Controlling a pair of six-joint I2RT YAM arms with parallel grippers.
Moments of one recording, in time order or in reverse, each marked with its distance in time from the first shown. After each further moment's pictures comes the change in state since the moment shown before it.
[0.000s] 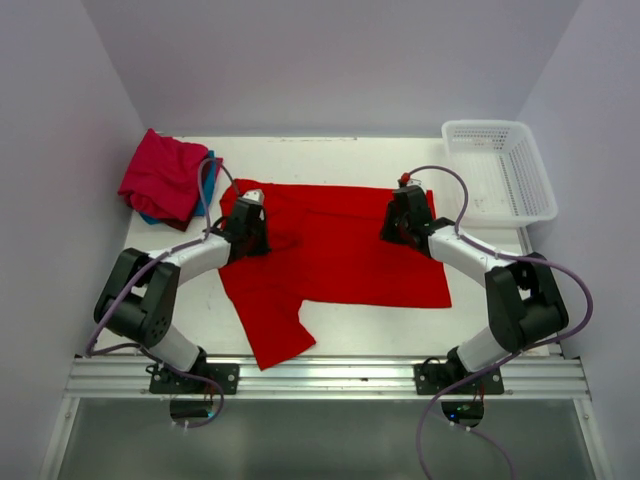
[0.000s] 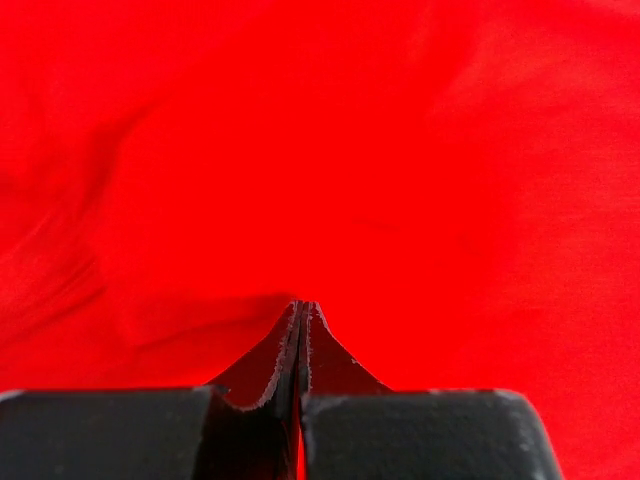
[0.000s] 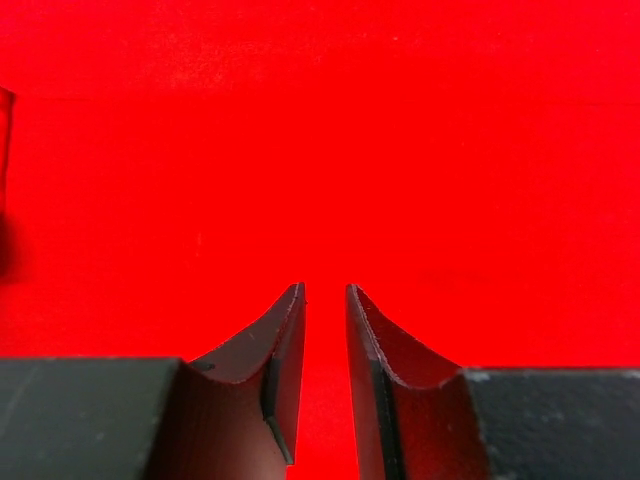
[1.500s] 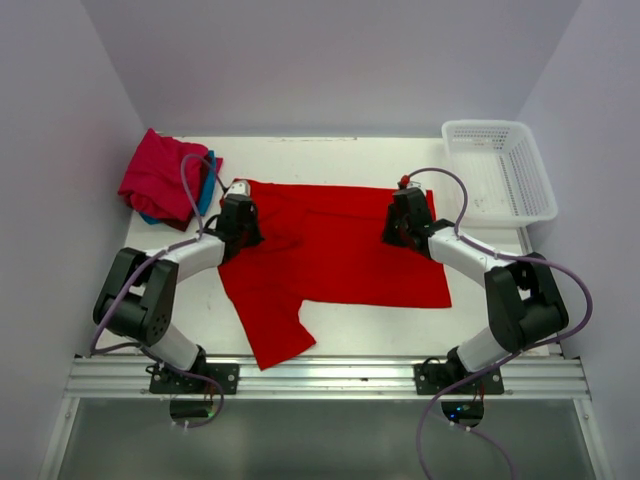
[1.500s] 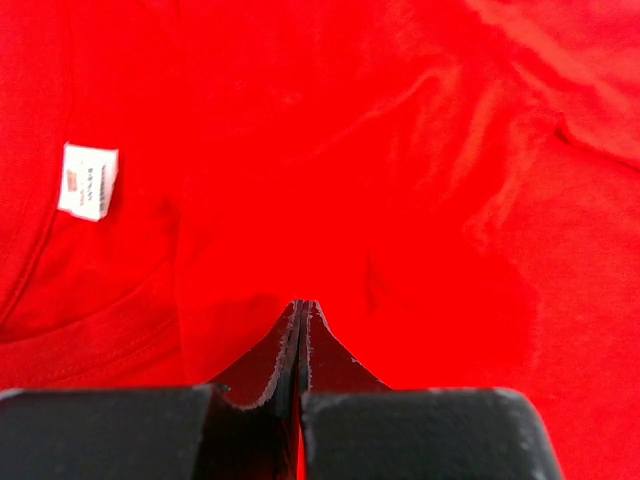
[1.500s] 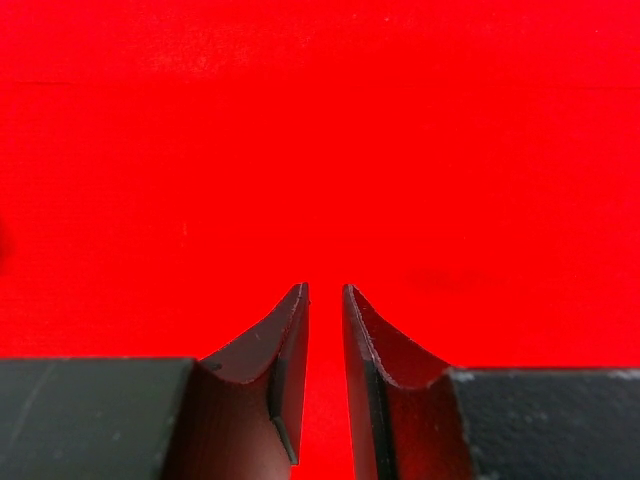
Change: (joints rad) left arm 0.072 0.005 -0.054 0.161 -0.076 -0.030; right arm 0.000 -0.001 -0.016 -0.004 0.000 -0.009
